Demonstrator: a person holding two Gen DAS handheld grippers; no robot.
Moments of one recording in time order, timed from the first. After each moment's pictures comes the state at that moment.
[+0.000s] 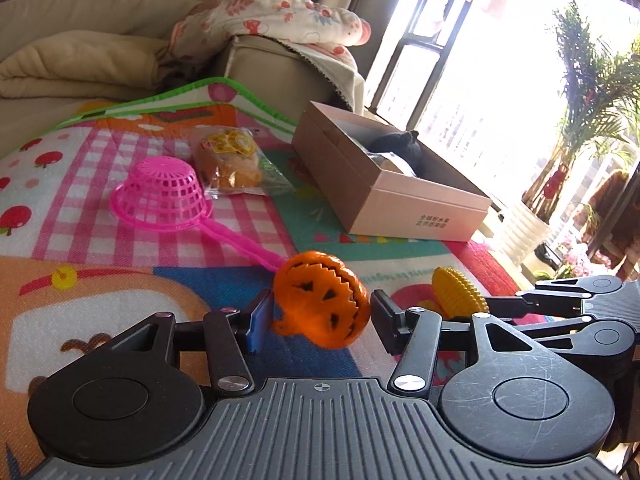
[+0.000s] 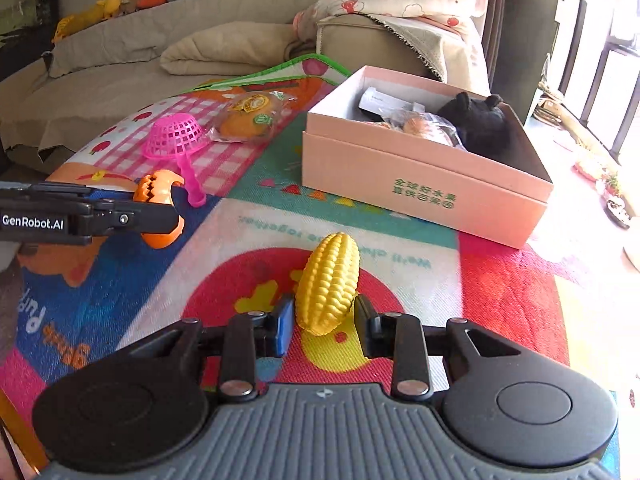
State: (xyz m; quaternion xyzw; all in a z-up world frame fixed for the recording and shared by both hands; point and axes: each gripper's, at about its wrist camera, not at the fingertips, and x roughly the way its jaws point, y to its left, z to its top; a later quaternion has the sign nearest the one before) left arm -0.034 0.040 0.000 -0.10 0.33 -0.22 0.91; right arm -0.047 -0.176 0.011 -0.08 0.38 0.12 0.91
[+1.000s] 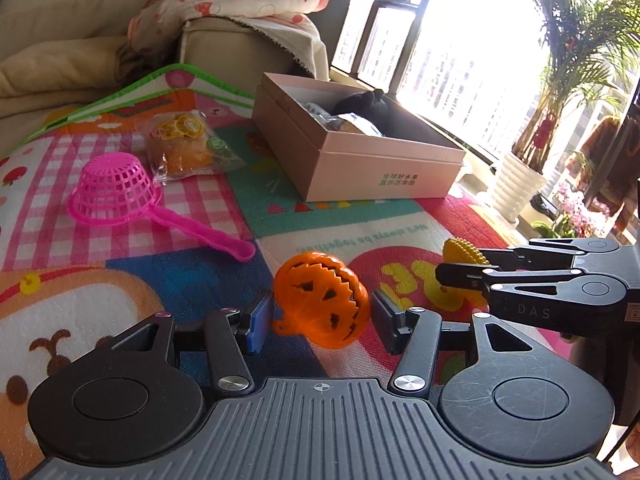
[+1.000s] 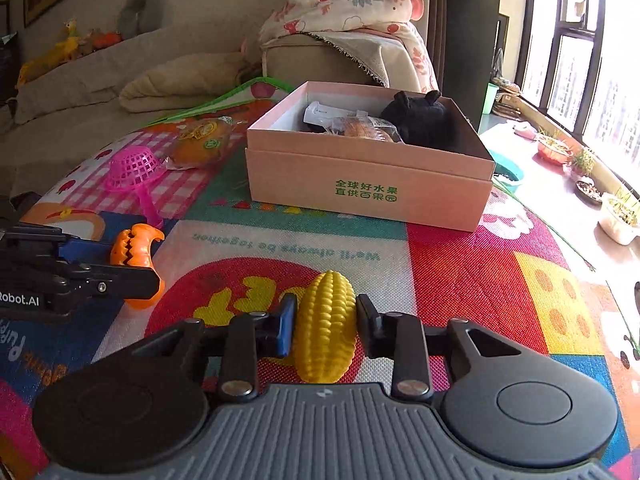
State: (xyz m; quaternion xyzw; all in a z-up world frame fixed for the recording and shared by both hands) left arm -0.042 0.007 0.001 -0.04 0.36 -0.24 0.90; right arm -0.057 -0.196 0.009 -0.03 0.35 0.07 0.94
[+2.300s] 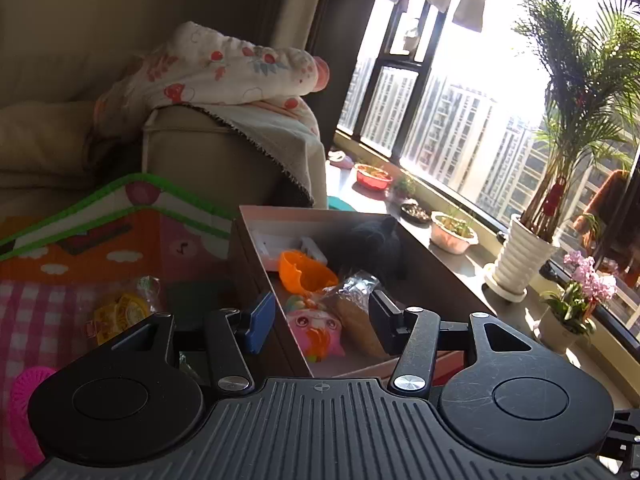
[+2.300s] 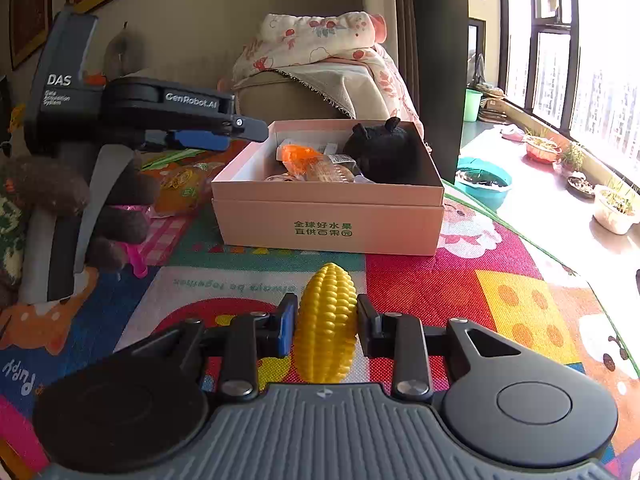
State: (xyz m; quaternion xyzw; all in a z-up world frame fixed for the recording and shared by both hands) left arm 0.073 -0.034 0.048 -0.08 0.28 -0.23 0.93; right arm -0.059 -0.228 0.031 0.01 0.31 0.05 0.95
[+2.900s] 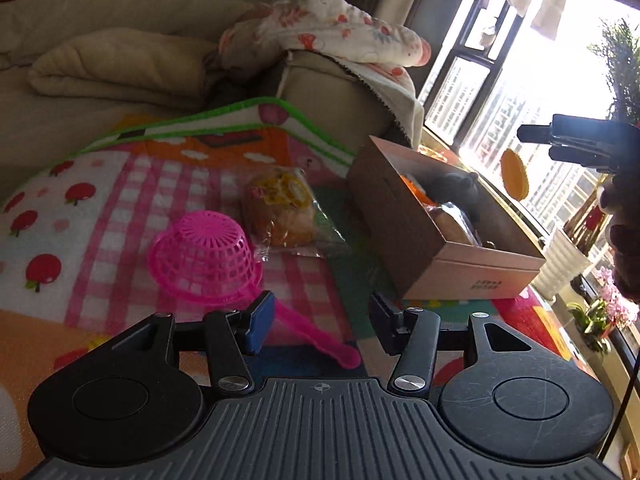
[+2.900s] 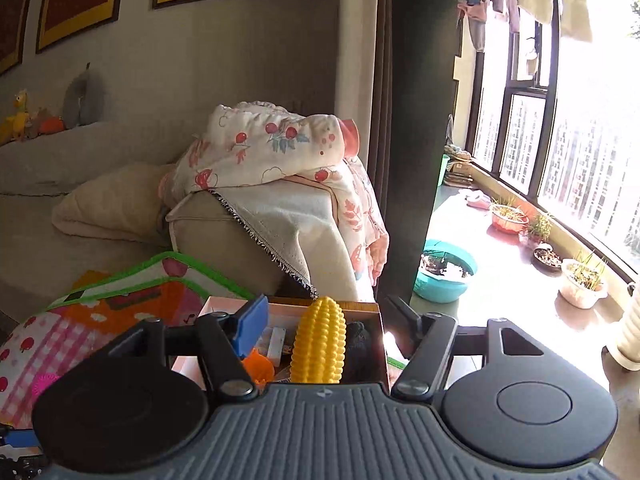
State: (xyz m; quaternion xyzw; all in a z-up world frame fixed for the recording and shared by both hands) left arm 0.015 0.065 0.019 -0.13 0.34 -0.14 0.92; right arm 0.094 -0.230 0.135 -0.03 0.25 -0.01 0.97
